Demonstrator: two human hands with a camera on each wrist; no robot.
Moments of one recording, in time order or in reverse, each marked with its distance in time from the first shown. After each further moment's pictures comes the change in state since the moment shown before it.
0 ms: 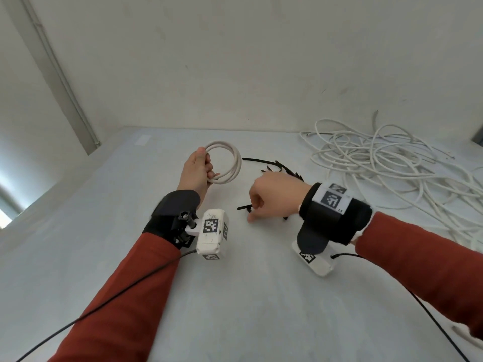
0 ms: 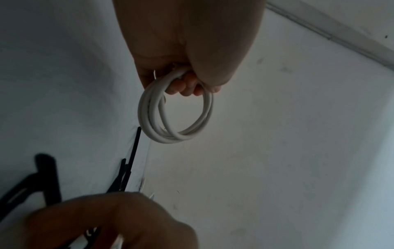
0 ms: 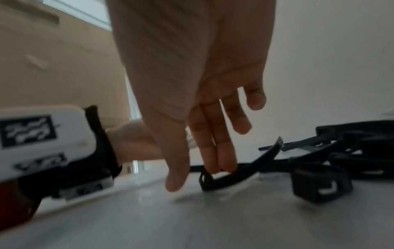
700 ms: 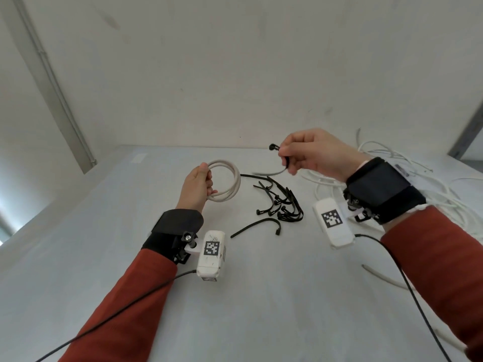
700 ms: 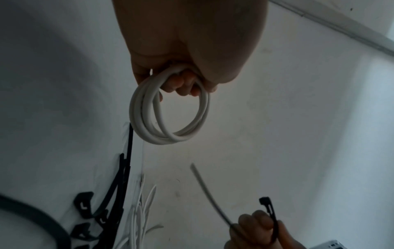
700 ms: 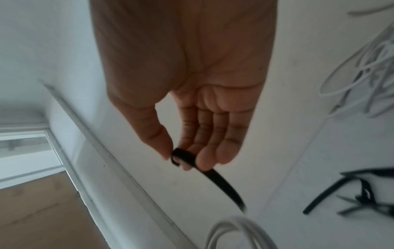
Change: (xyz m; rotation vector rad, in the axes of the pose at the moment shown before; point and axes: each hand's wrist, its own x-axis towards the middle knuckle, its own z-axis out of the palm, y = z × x) left_hand -0.018 0.011 0.011 0.120 -0.030 0.060; right_hand -0.048 0.050 -0.078 1.222 0.337 0.100
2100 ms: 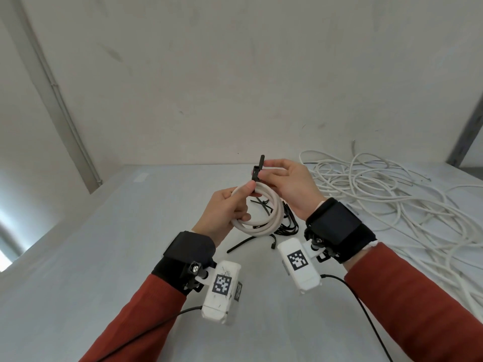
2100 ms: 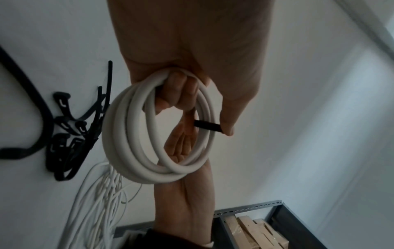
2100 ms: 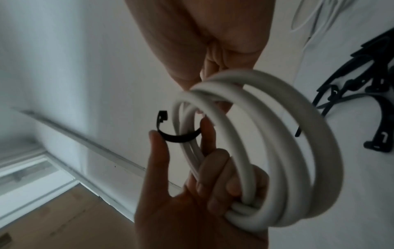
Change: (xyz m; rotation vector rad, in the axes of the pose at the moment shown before) left_hand -0.060 0.037 0.046 -0.136 -0.409 -0.011; right_hand -0.001 0.026 0.045 0.367 0.372 0.015
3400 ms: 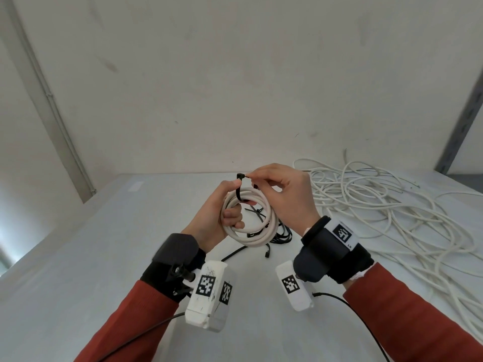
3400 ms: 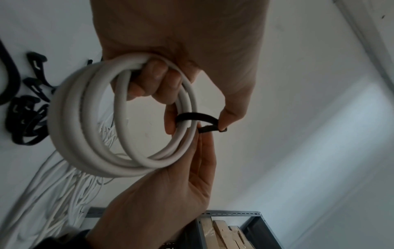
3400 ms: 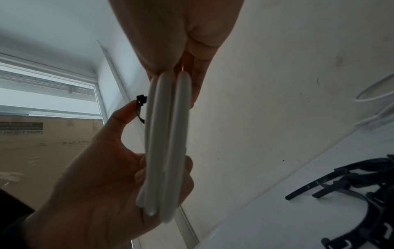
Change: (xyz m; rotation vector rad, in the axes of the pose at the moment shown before) left_hand 0.000 0.024 0.004 -0.112 -0.082 -0.189; right_hand -0.011 0.001 -0.004 -0.450 0.054 -0.836
